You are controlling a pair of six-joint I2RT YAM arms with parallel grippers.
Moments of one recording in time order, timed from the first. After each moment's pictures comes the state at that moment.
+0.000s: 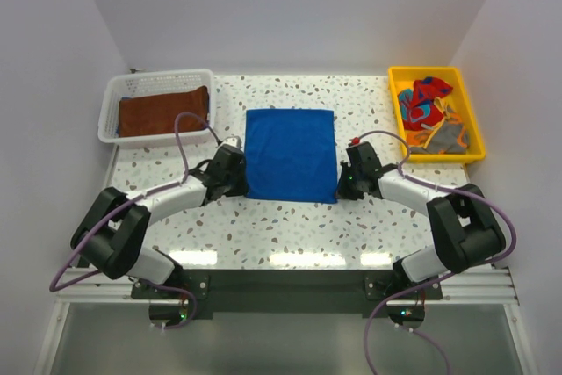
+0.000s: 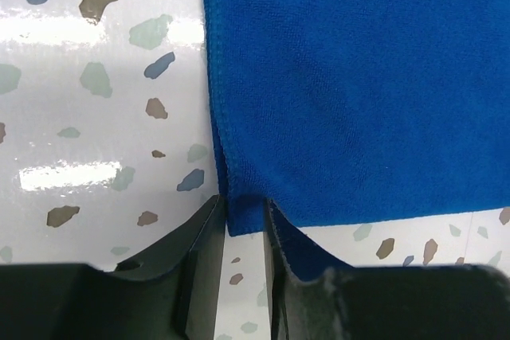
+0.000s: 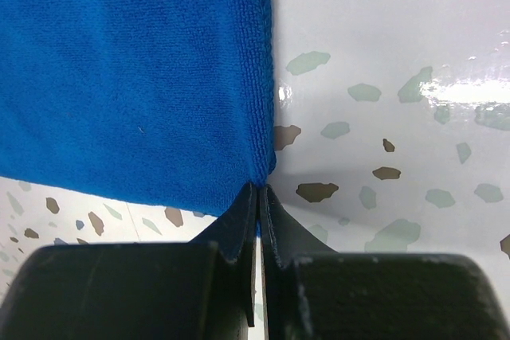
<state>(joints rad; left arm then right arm) -0.56 1.45 0.69 -0.16 -0.13 -0.63 0.41 1.48 0.70 -0.27 -0.07 0.62</state>
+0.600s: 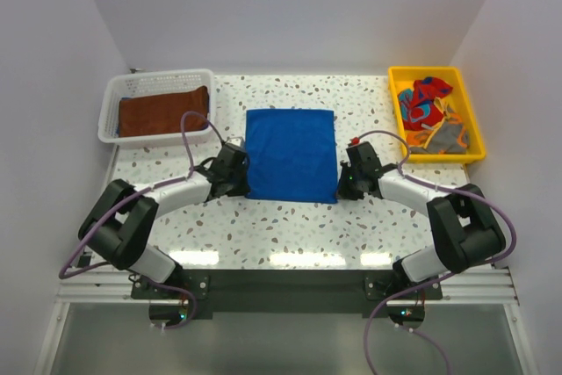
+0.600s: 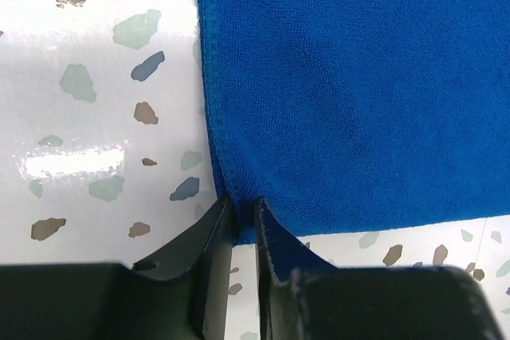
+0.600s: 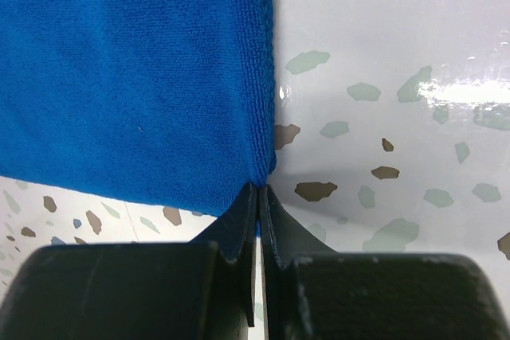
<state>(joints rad) -0.56 1.52 0.73 -0.16 -0.10 -0.62 0.41 1.48 0.70 -0.28 -0.07 0.61</state>
